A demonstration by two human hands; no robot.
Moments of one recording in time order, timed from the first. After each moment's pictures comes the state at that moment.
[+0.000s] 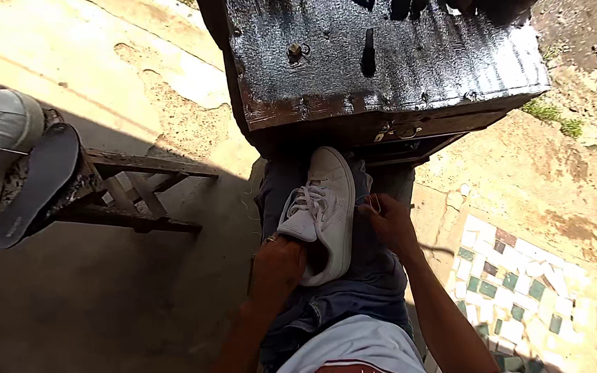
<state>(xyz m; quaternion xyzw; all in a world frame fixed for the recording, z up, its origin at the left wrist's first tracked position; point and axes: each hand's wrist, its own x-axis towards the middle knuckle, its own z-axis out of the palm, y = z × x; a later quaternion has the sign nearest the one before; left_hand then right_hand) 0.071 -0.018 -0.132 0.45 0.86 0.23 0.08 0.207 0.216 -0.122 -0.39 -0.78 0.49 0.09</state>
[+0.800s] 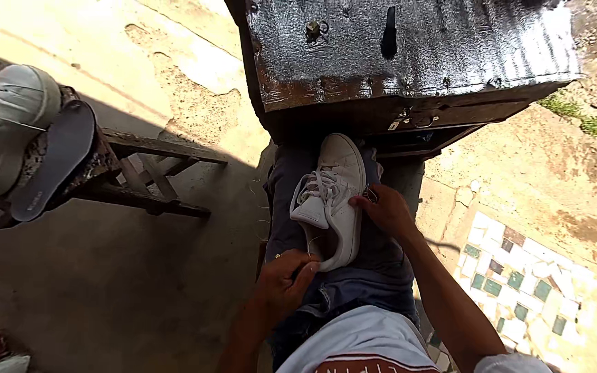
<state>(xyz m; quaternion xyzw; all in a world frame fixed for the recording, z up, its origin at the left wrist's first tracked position) 0.088 -0.072 -0.126 0.40 0.75 0.47 0.25 0.178 0.209 -0.123 -0.37 -0.84 0.39 -0.05</state>
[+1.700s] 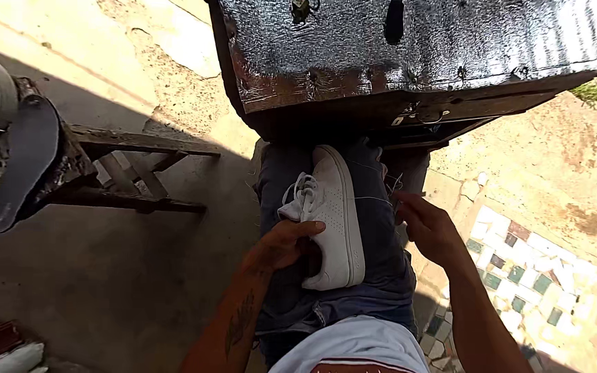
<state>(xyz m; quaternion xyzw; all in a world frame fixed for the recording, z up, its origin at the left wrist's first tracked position) 0.021 0.015 -0.143 0.00 0.39 0.62 0.68 0.236 0.248 -0.102 -0.34 -0.80 0.49 -0.01</state>
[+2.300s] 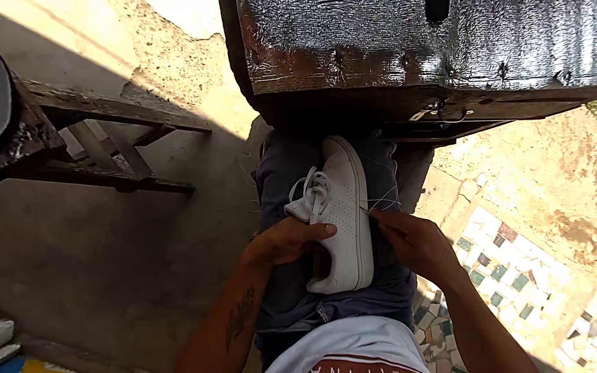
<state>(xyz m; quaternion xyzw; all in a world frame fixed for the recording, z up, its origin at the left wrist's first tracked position) 0.010 0.016 -0.155 0.03 0.35 0.60 0.72 0.207 0.221 -0.101 -0.23 -0.90 0.36 -0.10</state>
